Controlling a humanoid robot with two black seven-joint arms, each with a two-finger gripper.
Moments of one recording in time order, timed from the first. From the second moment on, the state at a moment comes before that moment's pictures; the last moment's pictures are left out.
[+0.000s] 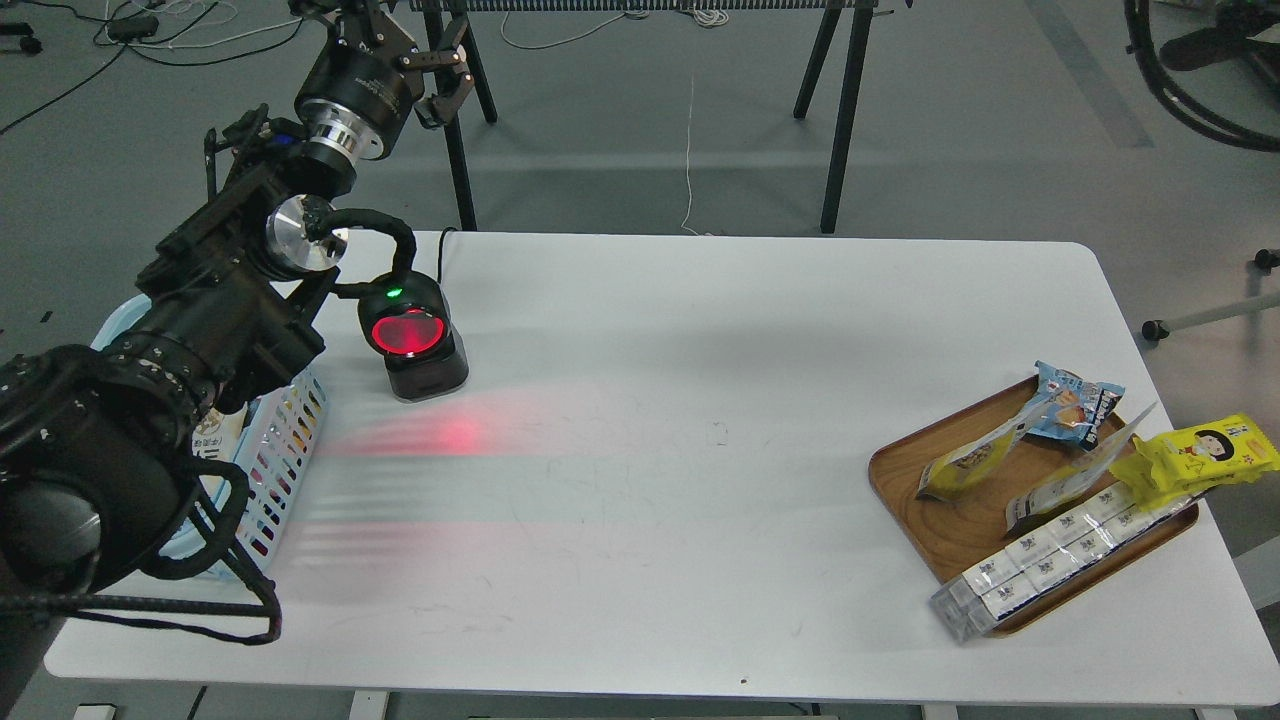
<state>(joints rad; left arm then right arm) -1.11 0.08 -0.57 -0.25 -0.16 -0.49 -0.35 1.70 -0.56 -0.18 0.94 -0.76 0.49 0.45</state>
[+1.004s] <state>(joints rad) -1.09 0.09 -0.57 -0.25 -0.16 -0.49 -0.36 1.83 -0.72 -0.78 1.51 -1.87 0.41 0.49</state>
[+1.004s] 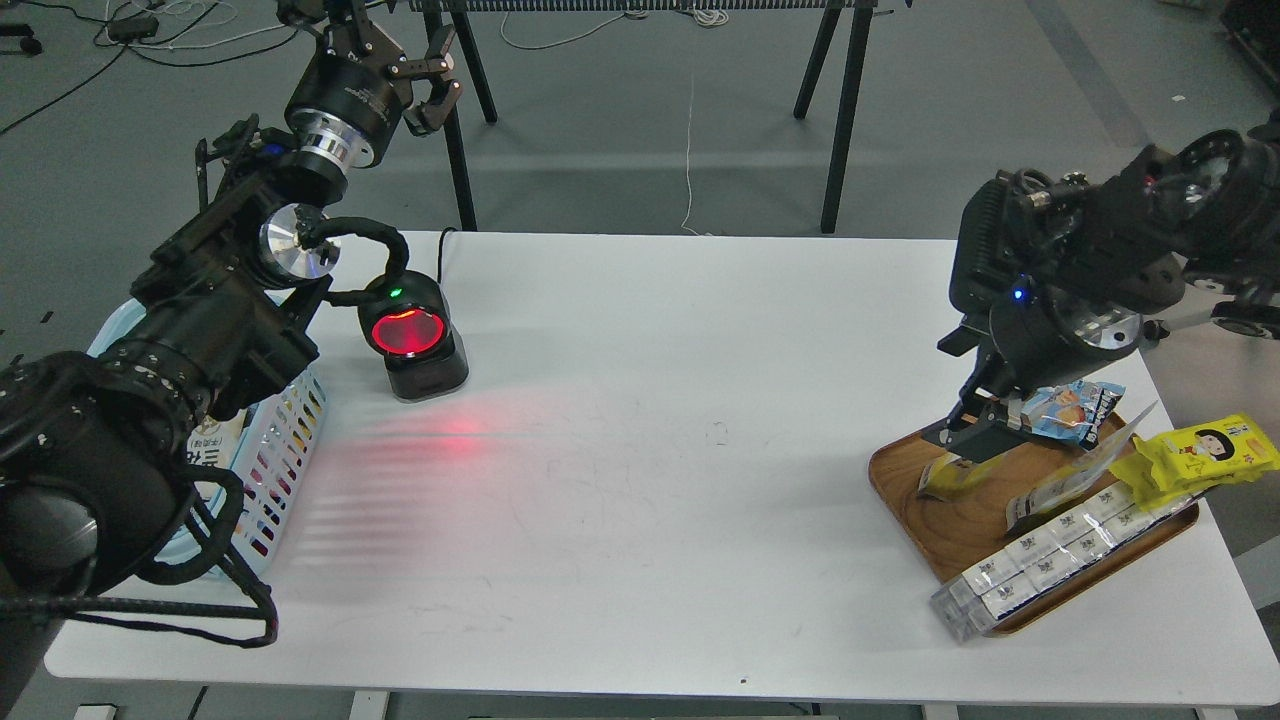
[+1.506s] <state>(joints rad) -1.08 0.08 -0.57 -0.25 -0.16 -0.49 -0.36 1.69 -0.74 -0.79 1.37 -1.93 0.35 0.49</state>
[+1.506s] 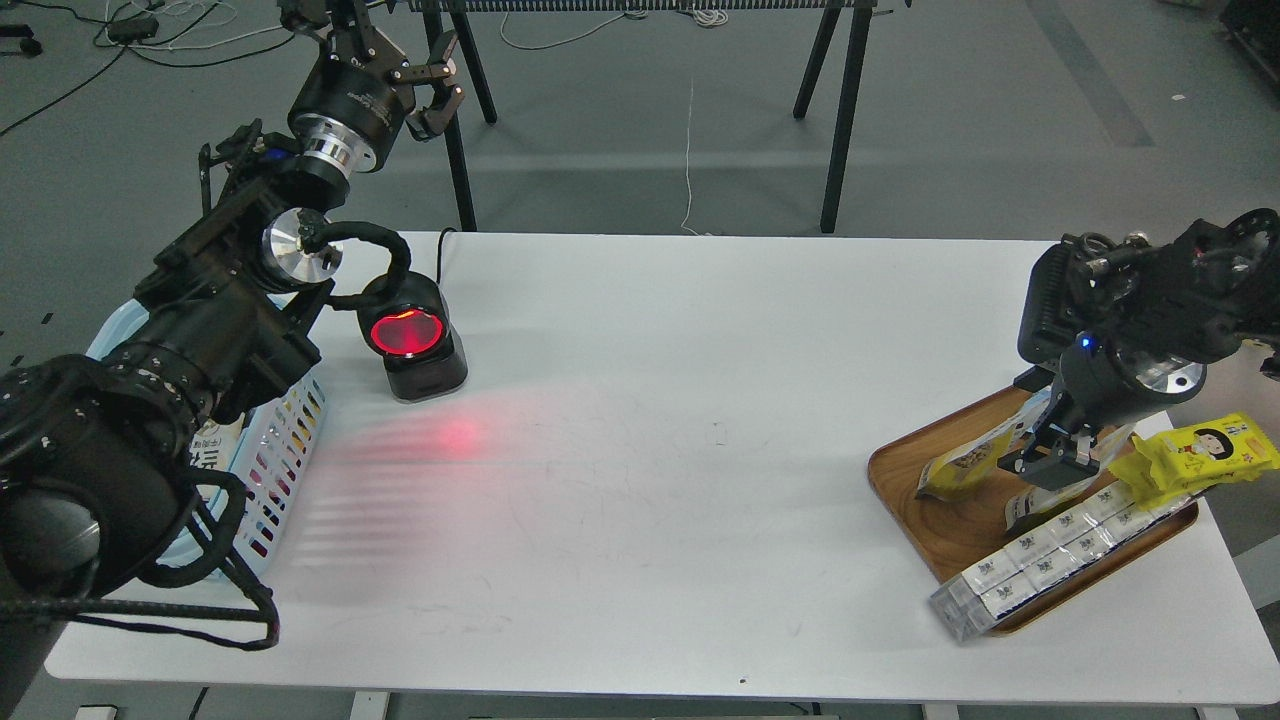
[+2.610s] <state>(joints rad) -1.08 0.08 -0.57 -0.24 -0.16 -0.49 -0.36 1.63 -0.71 -0.76 1.25 -1.94 0.34 0.49</state>
